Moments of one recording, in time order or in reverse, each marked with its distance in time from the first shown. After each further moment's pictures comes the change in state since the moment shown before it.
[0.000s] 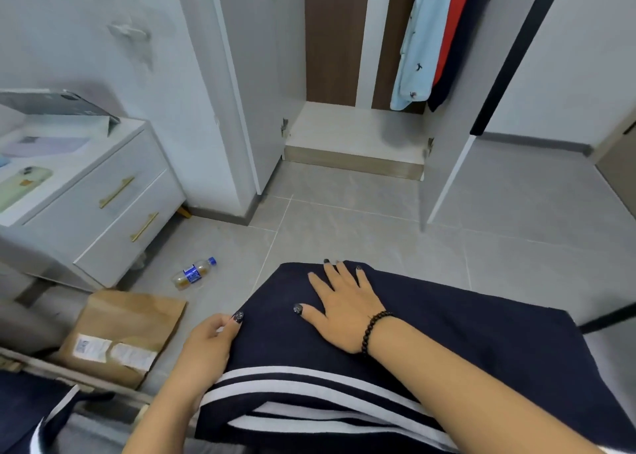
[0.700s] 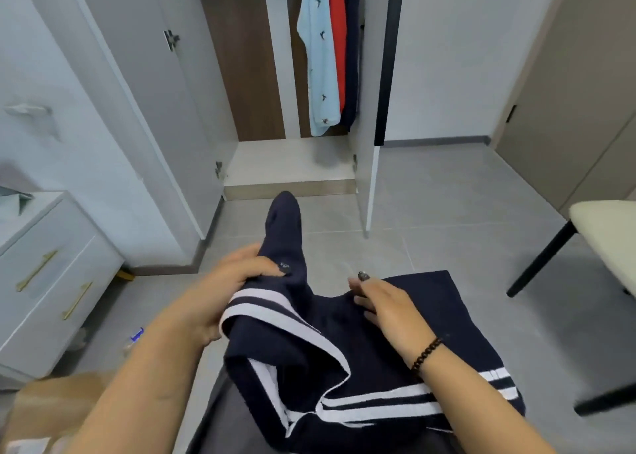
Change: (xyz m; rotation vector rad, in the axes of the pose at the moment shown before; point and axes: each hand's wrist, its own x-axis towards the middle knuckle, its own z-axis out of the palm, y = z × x) left_hand -0.070 0.171 0.087 -0.159 -0.710 0.306; right_hand -0.132 0.093 -0.016 1.360 0.471 0.418
